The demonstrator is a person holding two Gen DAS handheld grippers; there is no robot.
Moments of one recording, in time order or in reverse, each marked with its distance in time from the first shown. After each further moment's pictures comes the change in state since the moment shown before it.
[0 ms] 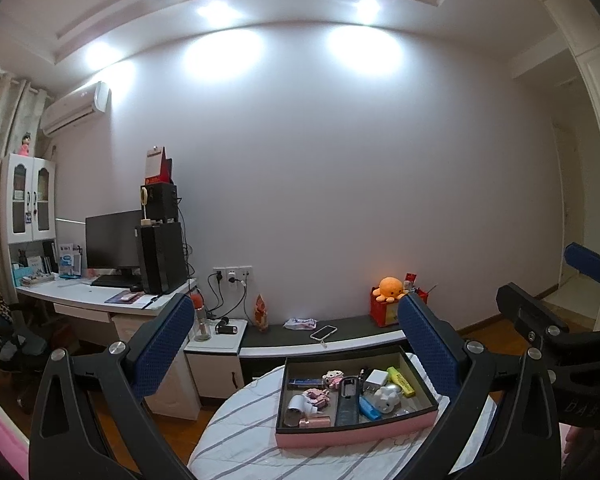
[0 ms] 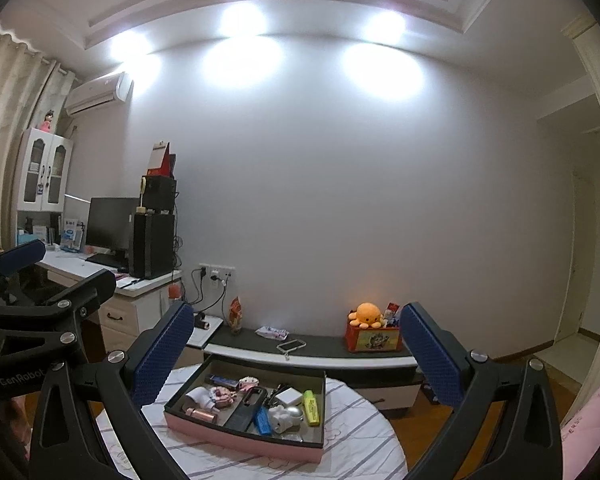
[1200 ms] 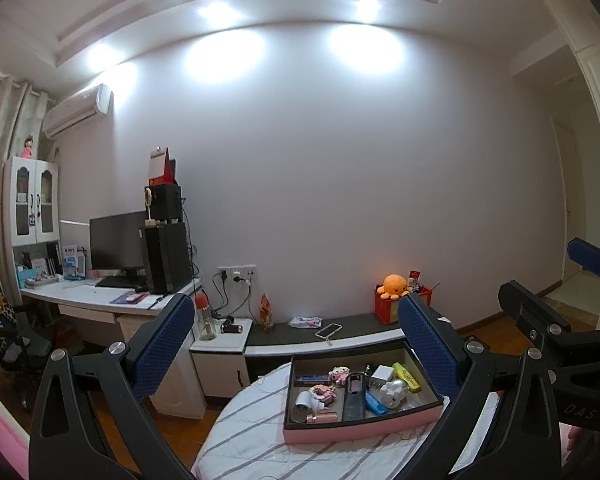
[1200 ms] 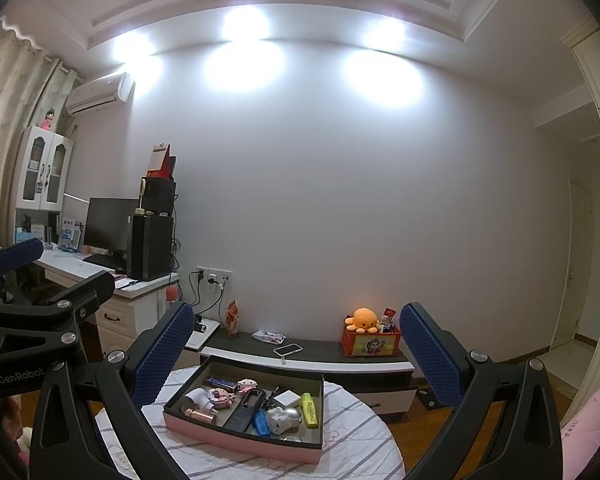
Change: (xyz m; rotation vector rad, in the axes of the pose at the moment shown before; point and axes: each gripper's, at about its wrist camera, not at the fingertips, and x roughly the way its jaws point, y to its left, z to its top) left arm -0.002 -0.001 -0.005 0.018 -0.001 0.018; right arm -0.004 0.004 -0.006 -0.012 -0.010 -0.003
